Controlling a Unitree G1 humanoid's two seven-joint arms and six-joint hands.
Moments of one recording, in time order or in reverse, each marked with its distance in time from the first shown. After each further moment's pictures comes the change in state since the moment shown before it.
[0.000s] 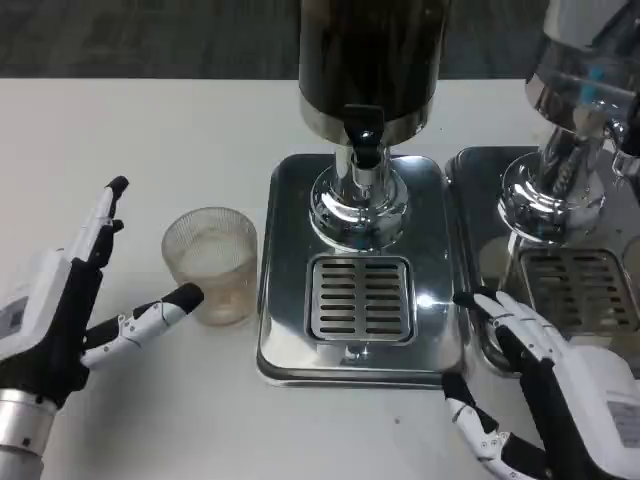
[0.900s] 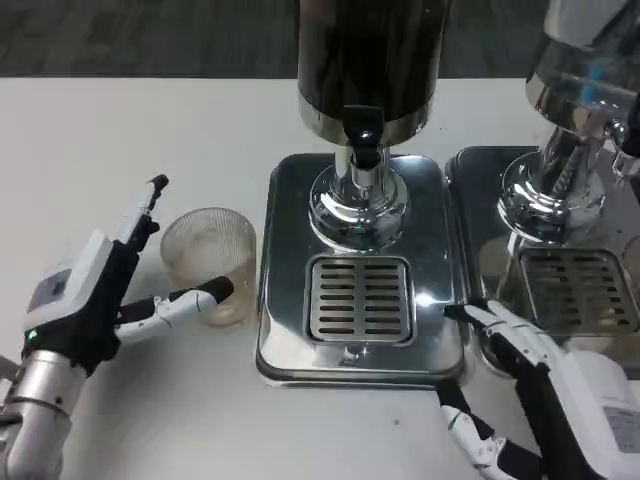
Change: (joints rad) left arm -0.251 0.006 -0.166 0.343 0.031 -0.042 0.058; right arm 0.015 -0.002 0.008 -0.014 0.005 -0.001 0.014
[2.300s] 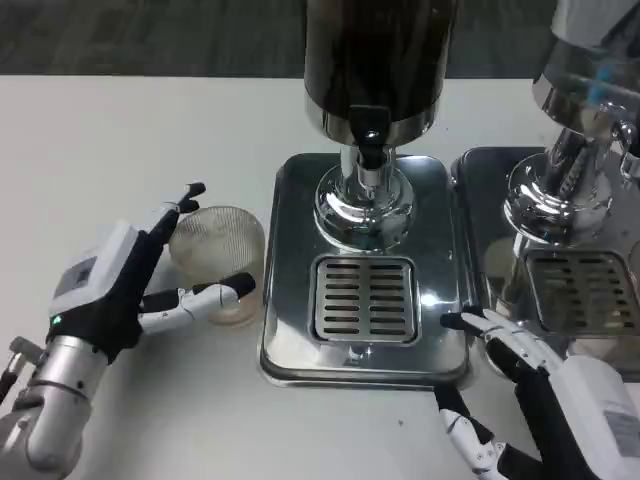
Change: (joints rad) left arm -0.104 -0.028 -0.081 0.143 -0.017 -0.059 0.025; right arm 0.016 -0.002 0.007 -0.013 0.036 -0.001 0.018
